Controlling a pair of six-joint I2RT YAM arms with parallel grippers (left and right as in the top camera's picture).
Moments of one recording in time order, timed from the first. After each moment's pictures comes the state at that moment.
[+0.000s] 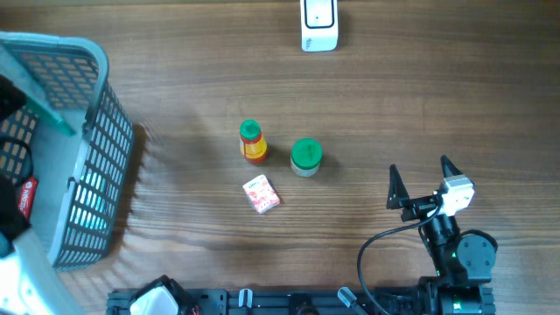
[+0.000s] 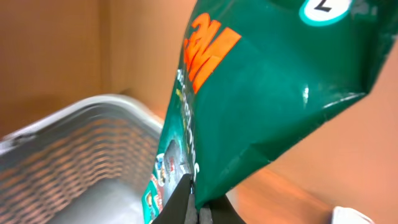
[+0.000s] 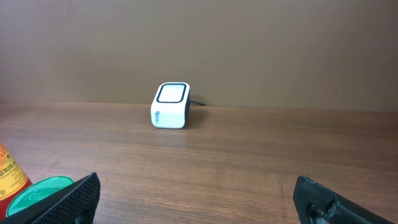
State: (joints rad) left arm 0.56 1.17 1.69 -0.81 0.24 -0.26; right arm -0.01 0.02 0.01 0.01 -0.20 0.04
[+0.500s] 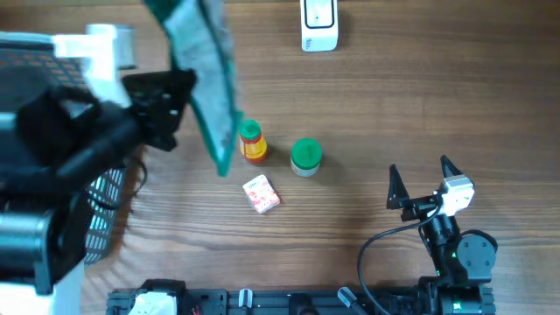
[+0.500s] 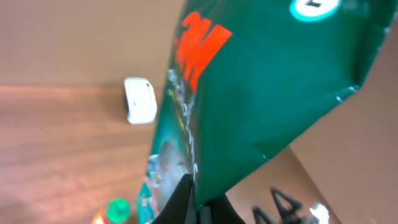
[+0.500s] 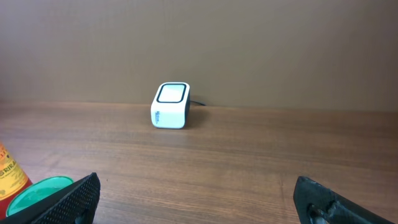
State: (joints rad) left arm -0.10 1.13 1.70 -0.98 0.55 -0.31; right arm -0.01 0.02 0.01 0.01 -0.20 0.04
